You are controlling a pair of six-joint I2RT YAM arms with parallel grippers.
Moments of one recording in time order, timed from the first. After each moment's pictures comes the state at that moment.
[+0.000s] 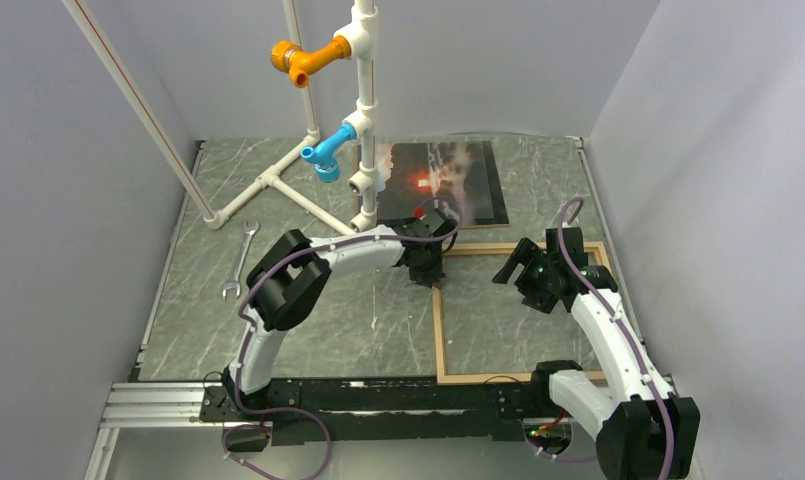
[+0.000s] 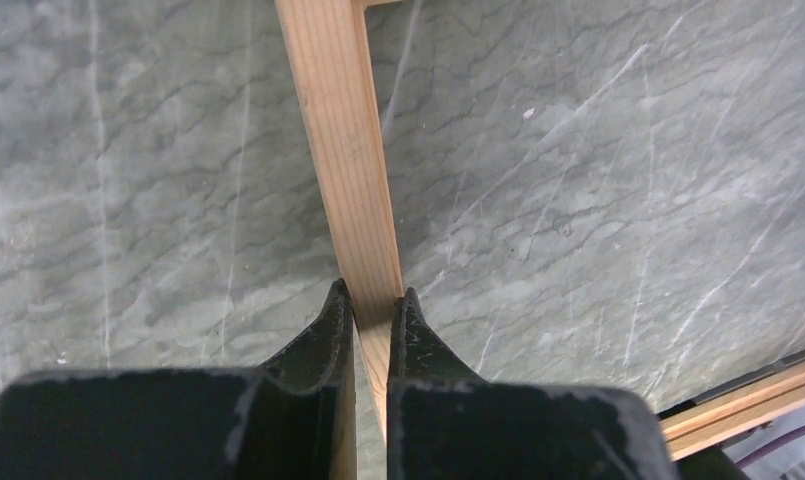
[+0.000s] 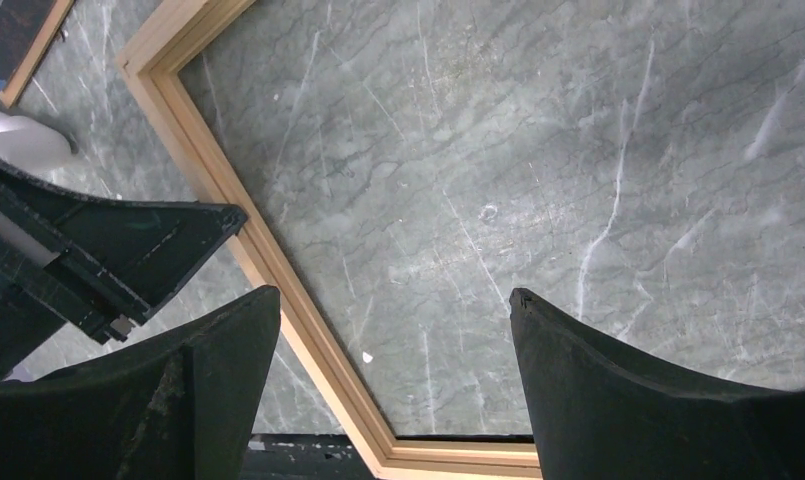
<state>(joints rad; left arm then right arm) -0.92 2.11 1.58 -0.58 0.02 -0.86 0.06 0.96 0.69 -0.74 -0.14 0.67</state>
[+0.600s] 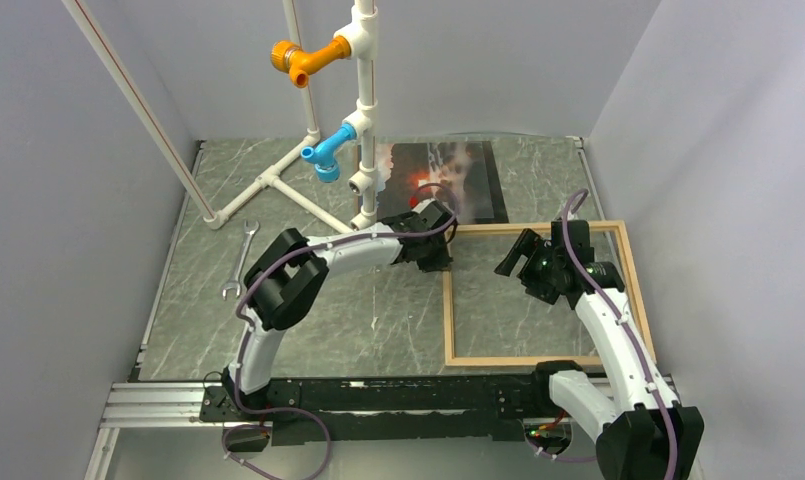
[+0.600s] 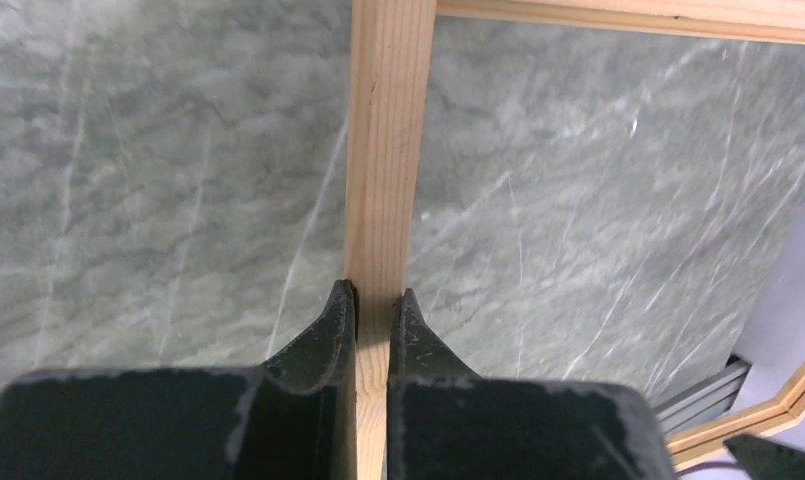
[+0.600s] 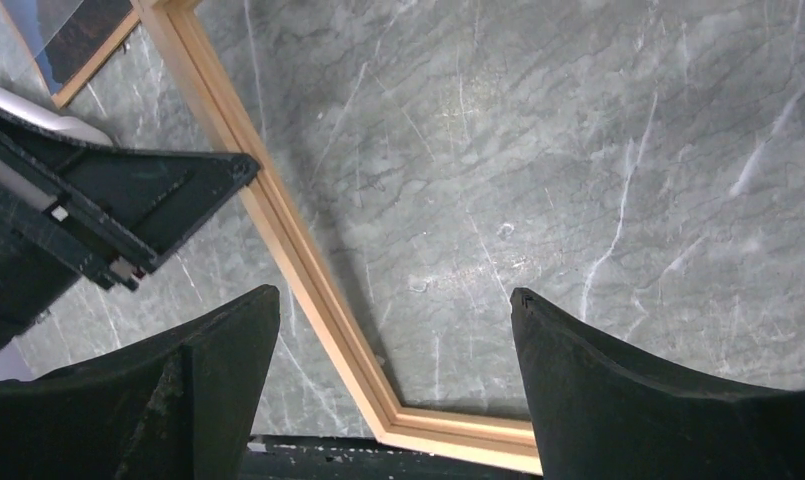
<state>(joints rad) -0.91 2.06 1.54 -0.39 -0.05 -1.01 0.05 0.93 0.76 -0.77 -0.14 0.63</state>
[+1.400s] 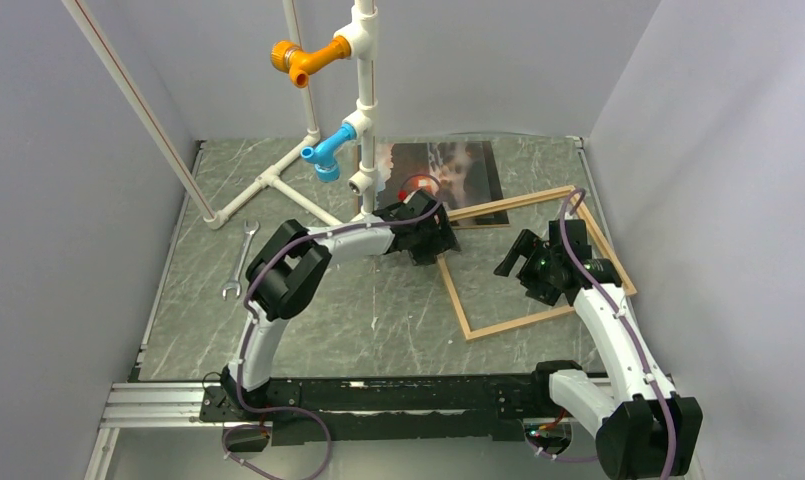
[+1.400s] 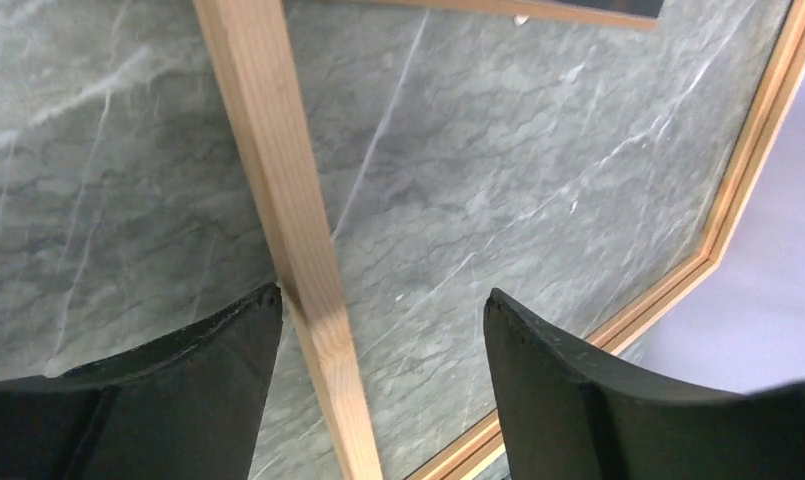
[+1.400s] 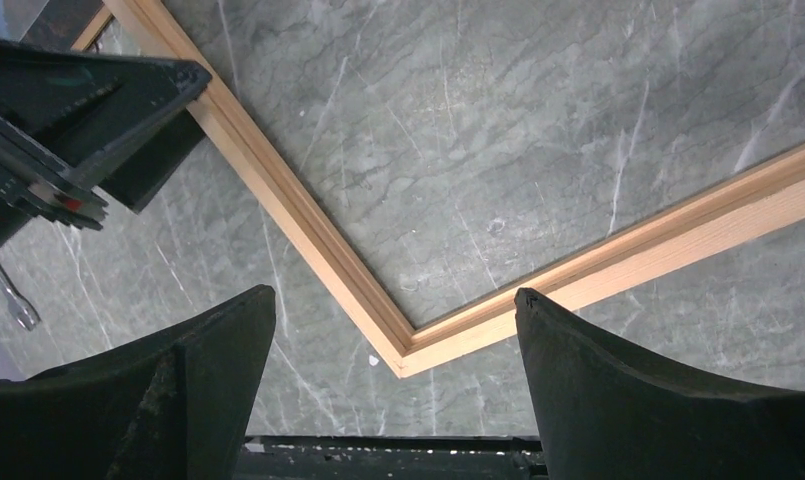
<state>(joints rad) -0.81 2.13 1.56 -0.26 0.05 -1.10 0.05 0.97 0.76 -0.77 -0.13 0.63</state>
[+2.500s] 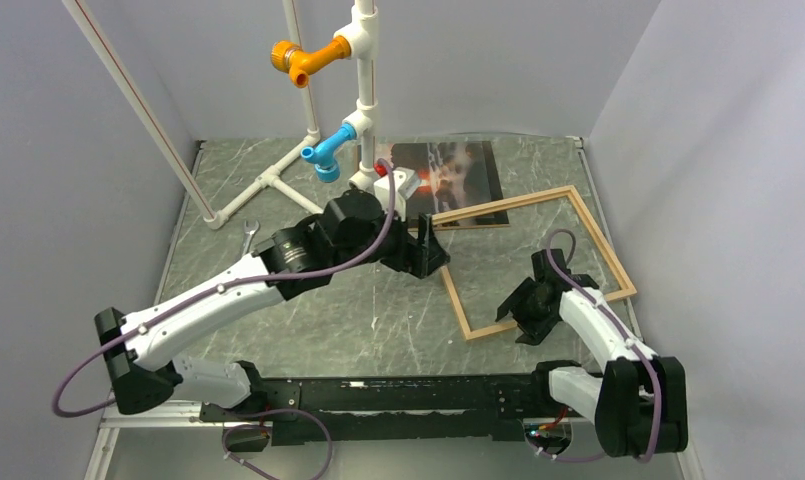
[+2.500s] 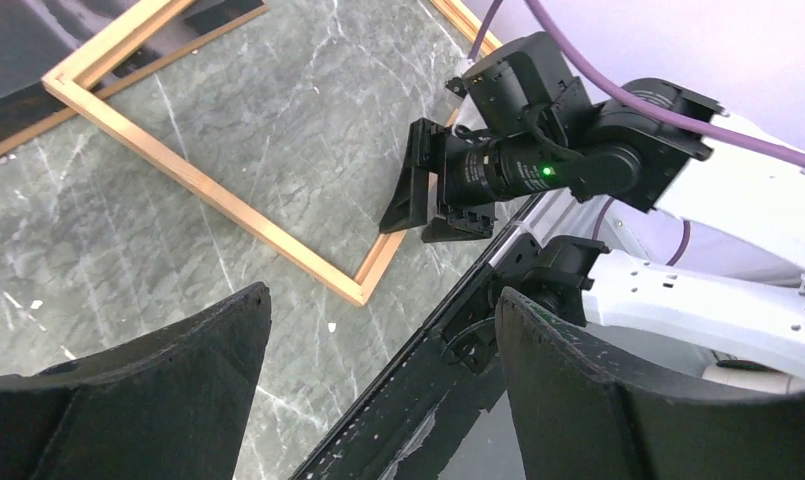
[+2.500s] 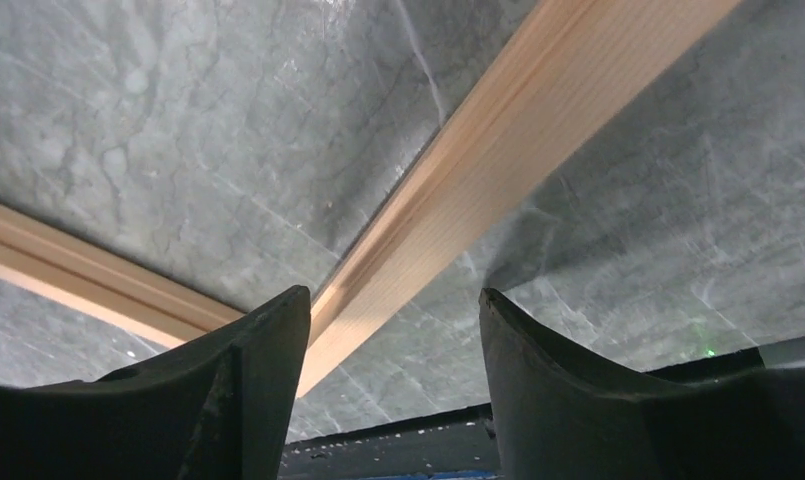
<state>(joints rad) -1.03 1.32 1.37 -0.45 0.00 -0.56 0.05 1.06 0.51 -0.79 -0.09 0.87</state>
